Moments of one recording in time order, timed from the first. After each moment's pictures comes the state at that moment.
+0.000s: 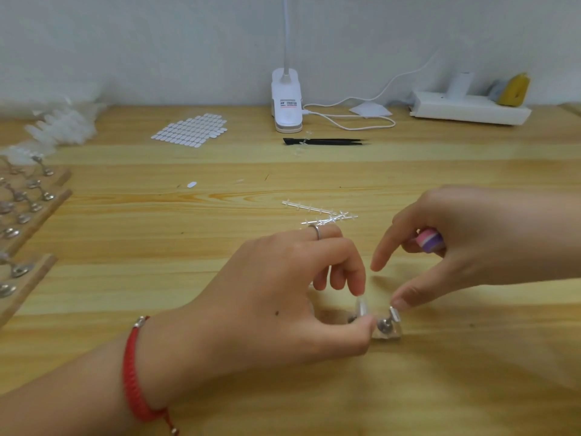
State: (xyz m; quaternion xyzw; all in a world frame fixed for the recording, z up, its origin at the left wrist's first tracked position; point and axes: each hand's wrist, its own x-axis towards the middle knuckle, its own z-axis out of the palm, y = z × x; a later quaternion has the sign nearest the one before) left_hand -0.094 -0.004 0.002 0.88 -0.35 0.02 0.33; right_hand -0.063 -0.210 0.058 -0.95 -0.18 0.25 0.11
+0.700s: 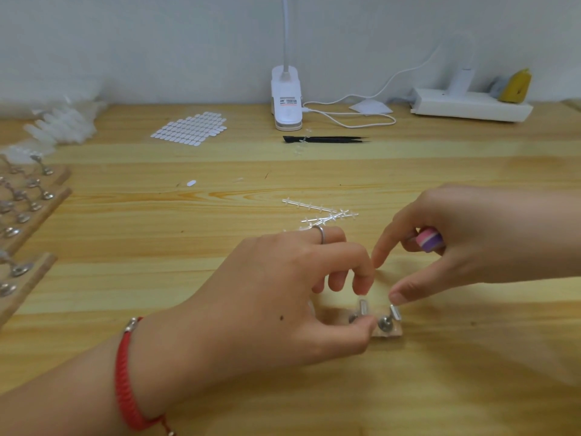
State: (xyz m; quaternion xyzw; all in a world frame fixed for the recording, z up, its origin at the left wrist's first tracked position) left_hand -0.097 -0.004 0.005 0.90 -0.35 0.02 0.27; right_hand -0.062 -0.211 0.056 -0.94 -0.19 0.25 0.11
